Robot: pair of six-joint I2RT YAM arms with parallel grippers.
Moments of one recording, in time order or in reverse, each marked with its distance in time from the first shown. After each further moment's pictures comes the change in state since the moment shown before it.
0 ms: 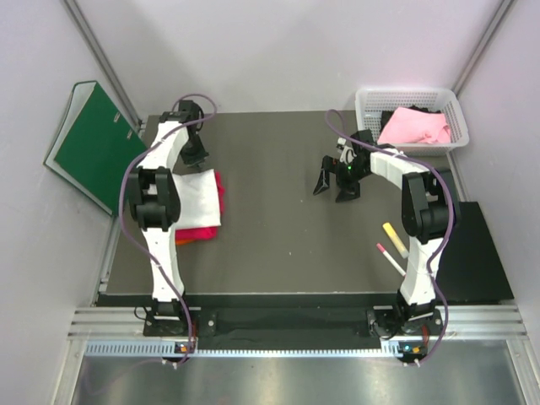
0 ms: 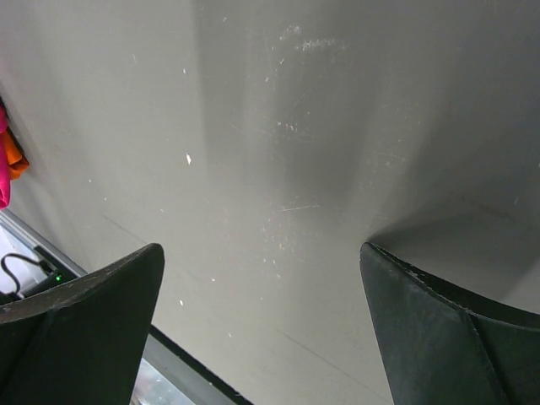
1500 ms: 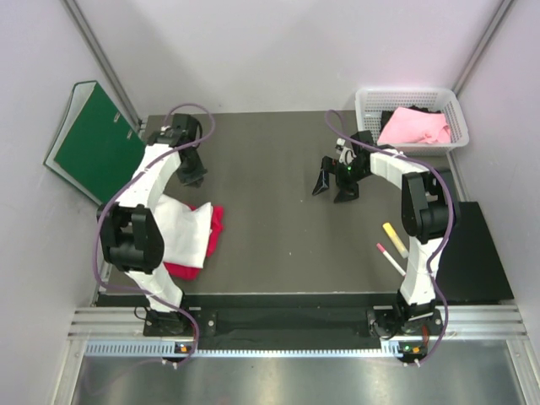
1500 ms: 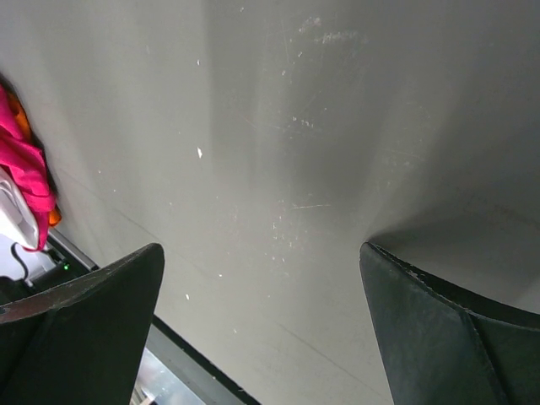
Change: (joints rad) left arm -0.047 -0.500 -0.503 0.055 -0.018 -0.060; right arm 0.000 0.003 -0.008 0.008 -0.038 -0.006
